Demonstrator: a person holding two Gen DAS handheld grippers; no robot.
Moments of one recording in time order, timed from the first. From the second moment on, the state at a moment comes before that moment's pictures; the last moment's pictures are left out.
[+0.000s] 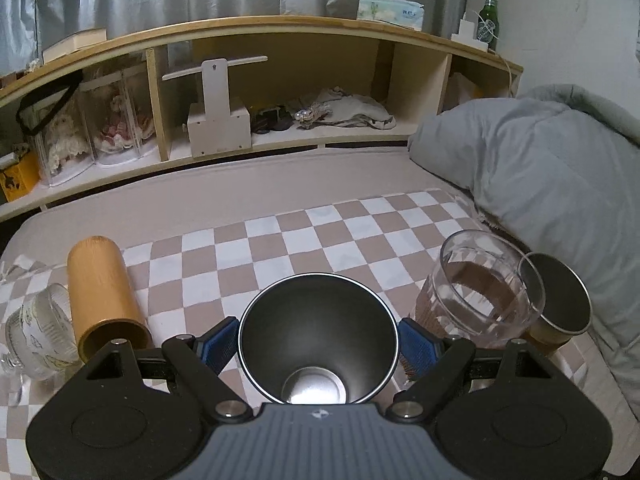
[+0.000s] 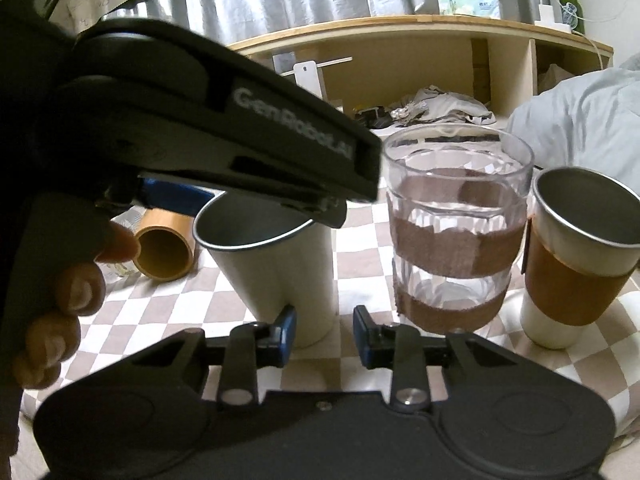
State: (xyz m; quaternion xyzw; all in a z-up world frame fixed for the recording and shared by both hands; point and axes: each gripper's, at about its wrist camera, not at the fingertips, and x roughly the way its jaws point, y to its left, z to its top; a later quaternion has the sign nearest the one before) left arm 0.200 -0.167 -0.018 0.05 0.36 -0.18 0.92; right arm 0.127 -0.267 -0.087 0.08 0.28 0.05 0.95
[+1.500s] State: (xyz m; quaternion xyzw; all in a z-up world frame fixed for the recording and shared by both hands) left arm 0.059 -0.049 0.003 0.03 0.23 -0.10 0.97; right arm 0.030 -0.283 -0.029 0.03 0.21 0.01 0.98
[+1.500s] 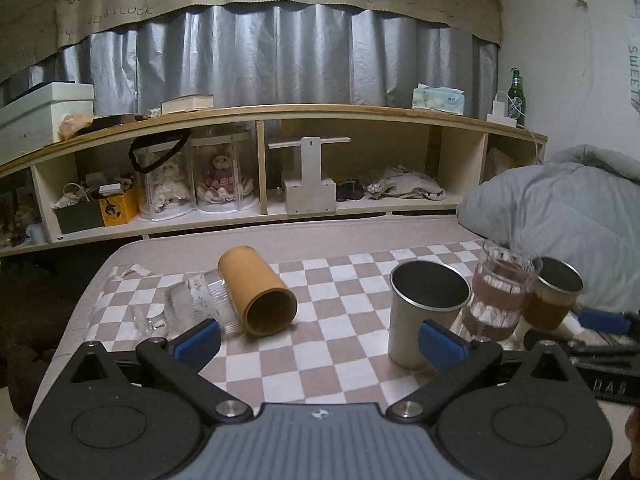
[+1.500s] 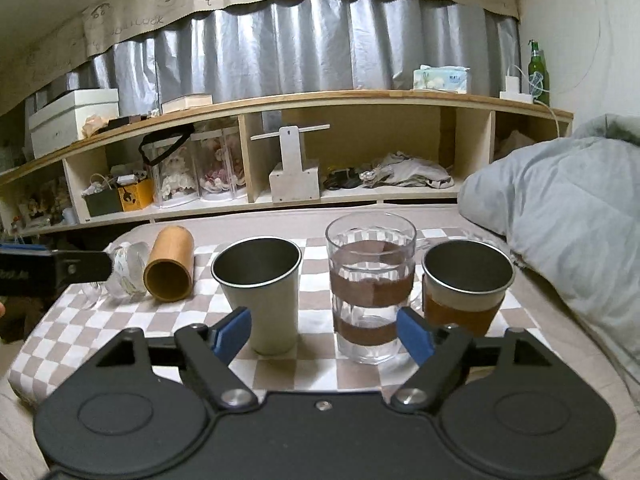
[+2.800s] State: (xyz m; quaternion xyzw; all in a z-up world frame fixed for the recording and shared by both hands) left arm 0.036 -0.035 -0.030 0.02 0.22 -0.08 0.97; right arm 0.002 -0.274 -0.026 -0.01 0.18 -0.01 0.98
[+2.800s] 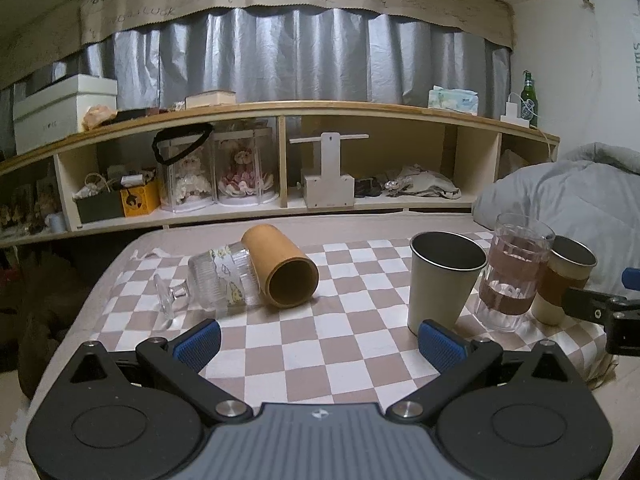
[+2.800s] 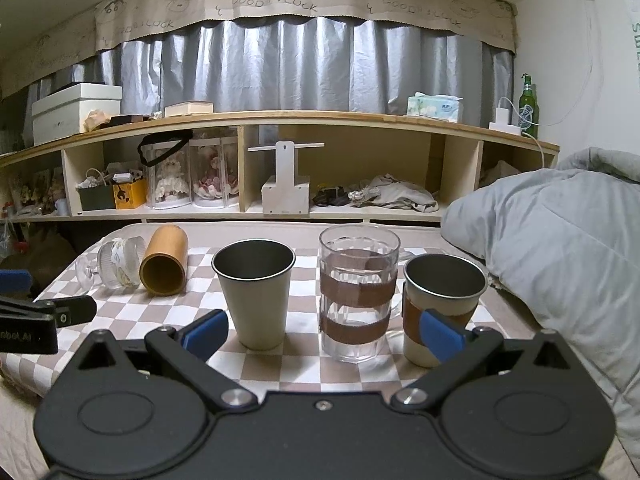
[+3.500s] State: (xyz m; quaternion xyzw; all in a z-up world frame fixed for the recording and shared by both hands) left arm 0.038 -0.033 -0.031 0.02 0.22 -0.07 0.97; right arm 0.002 -0.272 -0.027 -0.01 0.18 -0.01 0.98
